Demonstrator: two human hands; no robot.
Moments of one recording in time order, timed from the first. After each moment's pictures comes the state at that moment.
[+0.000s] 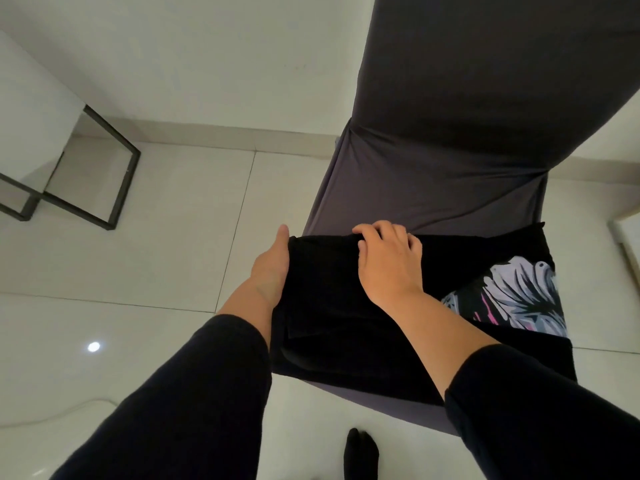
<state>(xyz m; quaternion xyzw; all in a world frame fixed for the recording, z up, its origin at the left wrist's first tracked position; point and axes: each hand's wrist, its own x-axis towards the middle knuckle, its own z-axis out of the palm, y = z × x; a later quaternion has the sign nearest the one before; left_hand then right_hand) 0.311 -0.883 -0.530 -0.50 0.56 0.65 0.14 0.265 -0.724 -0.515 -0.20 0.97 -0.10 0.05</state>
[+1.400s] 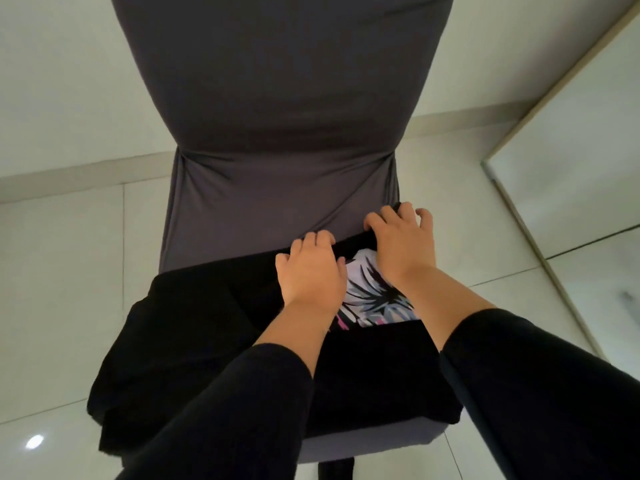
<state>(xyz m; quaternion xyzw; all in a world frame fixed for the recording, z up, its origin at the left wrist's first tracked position) 0.210 -0.675 -0.519 -0.05 0.98 0.18 0.04 0.167 -0.543 -0.504 -0.10 0.99 0.06 0.05</state>
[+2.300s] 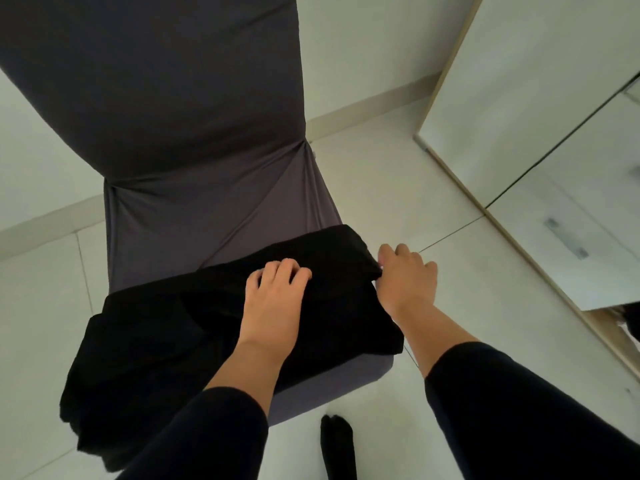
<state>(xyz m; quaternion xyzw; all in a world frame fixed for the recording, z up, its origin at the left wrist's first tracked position) 0.291 -0.655 -0.500 0.20 0.98 0.06 0.04 0.286 -0.462 -0.502 0.15 0.98 -0.05 0.12</state>
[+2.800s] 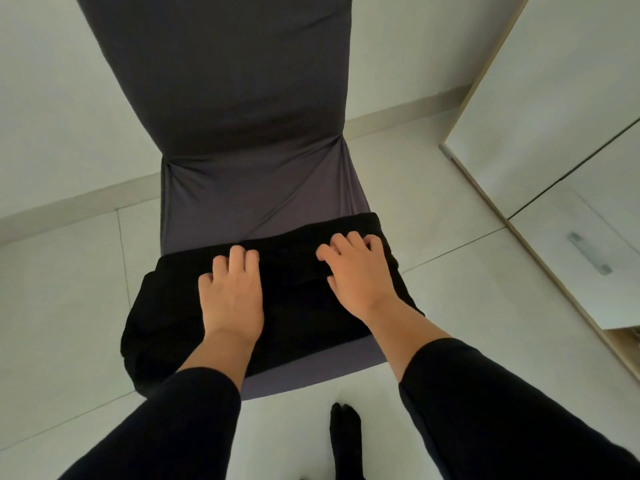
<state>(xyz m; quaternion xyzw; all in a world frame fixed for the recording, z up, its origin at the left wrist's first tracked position) 0.318 -0.731 -0.487 0.01 1.00 -0.02 0.02 0.301 -0.548 -0.487 -0.14 0.99 -0.03 0.01</state>
